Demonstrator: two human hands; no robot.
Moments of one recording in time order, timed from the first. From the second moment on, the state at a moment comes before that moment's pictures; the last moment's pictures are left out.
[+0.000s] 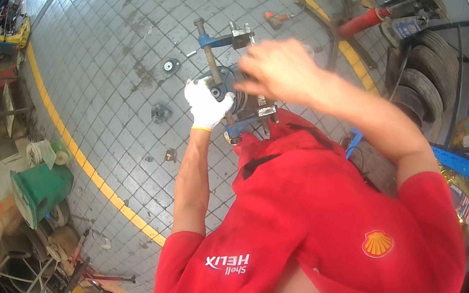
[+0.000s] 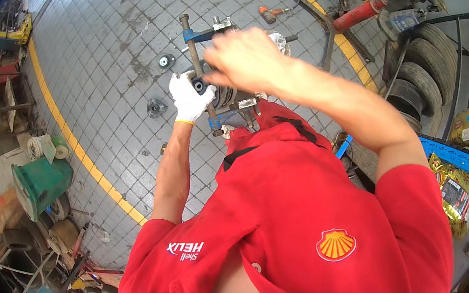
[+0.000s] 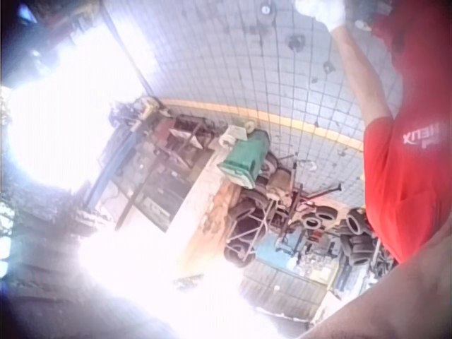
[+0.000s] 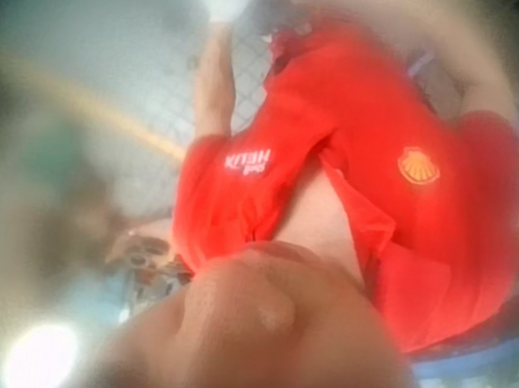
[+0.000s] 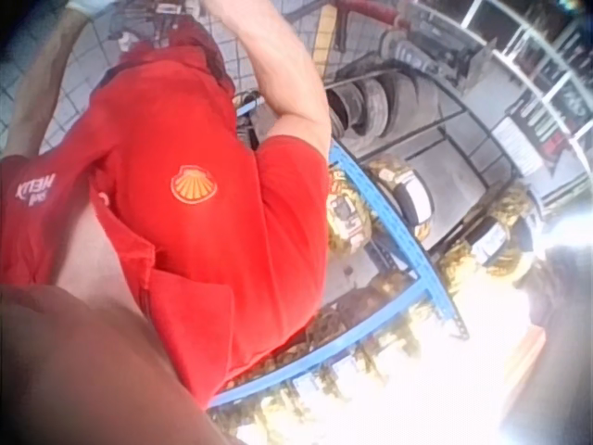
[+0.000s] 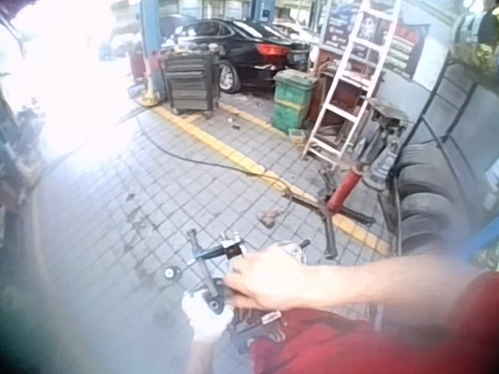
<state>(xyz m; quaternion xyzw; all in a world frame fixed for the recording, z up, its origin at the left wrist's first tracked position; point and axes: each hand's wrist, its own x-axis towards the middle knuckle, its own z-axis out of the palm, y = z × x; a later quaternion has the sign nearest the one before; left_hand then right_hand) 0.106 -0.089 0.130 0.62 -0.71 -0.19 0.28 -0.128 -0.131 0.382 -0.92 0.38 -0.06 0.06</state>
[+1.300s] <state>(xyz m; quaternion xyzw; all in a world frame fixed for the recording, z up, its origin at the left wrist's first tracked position) 0.111 -0.104 0.114 0.61 -0.70 -0.17 0.33 -0.310 -0.108 0.375 -0.74 0.62 -0.12 0.23</state>
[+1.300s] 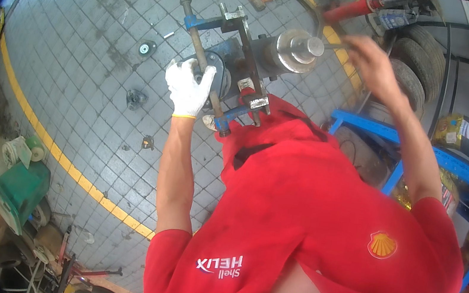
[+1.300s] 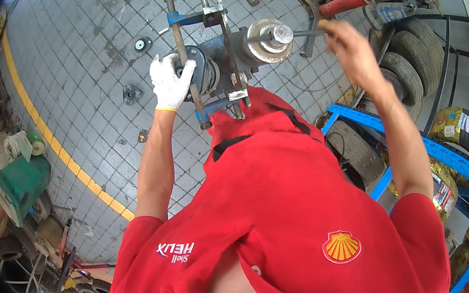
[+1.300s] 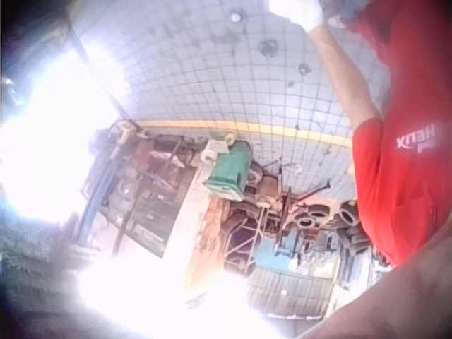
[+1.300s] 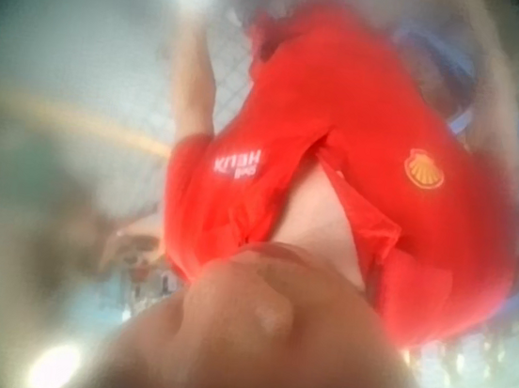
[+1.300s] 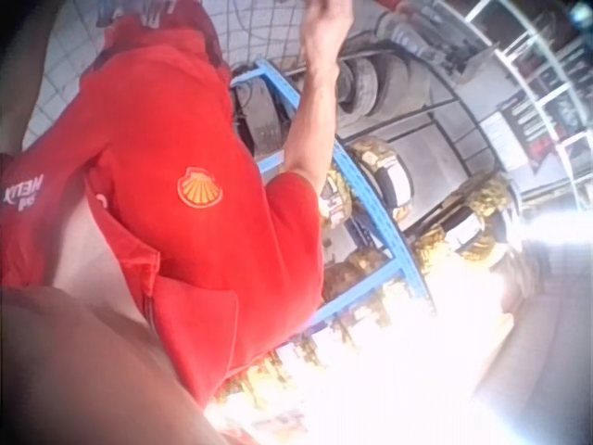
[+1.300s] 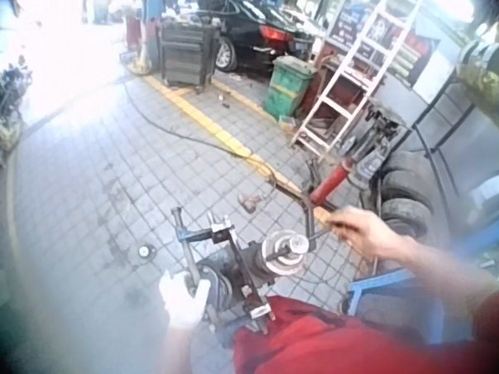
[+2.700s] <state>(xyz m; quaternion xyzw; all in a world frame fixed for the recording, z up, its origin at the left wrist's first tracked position) 0.107 -0.105 0.110 0.62 -0.68 -0.12 0.38 -0.212 -0.038 0.426 -0.76 0.58 0.08 0.29</state>
